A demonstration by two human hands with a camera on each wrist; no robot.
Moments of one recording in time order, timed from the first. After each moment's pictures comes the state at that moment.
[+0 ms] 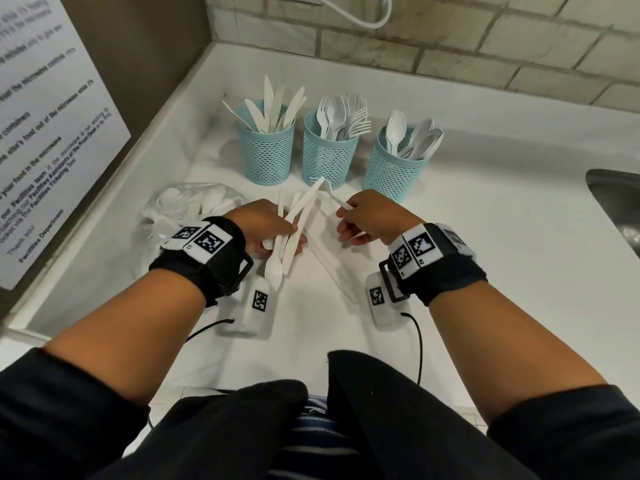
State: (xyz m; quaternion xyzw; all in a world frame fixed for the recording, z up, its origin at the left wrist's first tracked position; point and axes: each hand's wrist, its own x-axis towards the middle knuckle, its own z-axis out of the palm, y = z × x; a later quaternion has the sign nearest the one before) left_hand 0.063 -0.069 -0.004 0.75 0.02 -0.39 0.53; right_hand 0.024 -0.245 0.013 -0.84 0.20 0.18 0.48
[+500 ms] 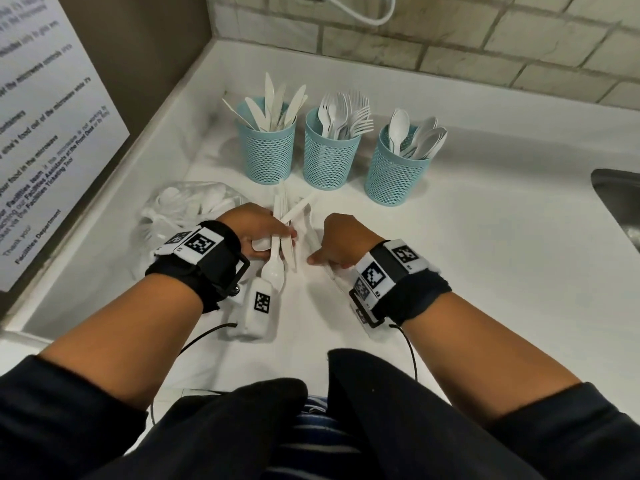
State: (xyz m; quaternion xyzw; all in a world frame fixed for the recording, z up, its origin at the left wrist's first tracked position) left_hand 0.068 -0.061 -0.012 0.76 0.08 -0.37 0.53; right_hand 0.016 -0.206 -0.002 -0.96 0.08 0.22 0.13
